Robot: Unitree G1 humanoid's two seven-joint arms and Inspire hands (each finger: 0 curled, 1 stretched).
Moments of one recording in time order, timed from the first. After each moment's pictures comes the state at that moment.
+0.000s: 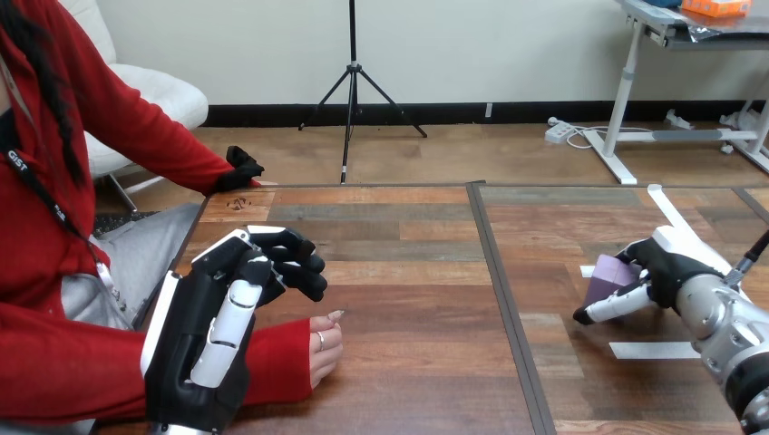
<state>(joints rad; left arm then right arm) 0.20 0.04 0.05 0.11 -0.35 -0.60 -0.46 -0.76 -0.48 0.32 1.27 -0.51 0.00 0.02</state>
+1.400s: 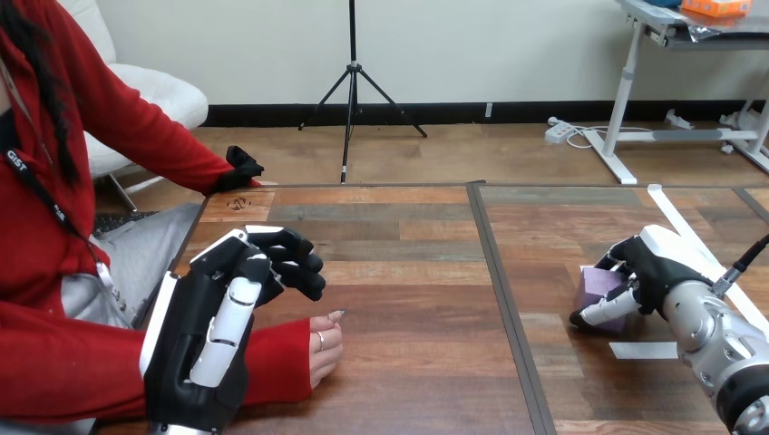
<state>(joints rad) 0.20 0.04 0.05 0.11 -0.34 -0.60 -0.44 -0.73 -0.46 0.30 1.28 -0.48 -0.07 -0.06</state>
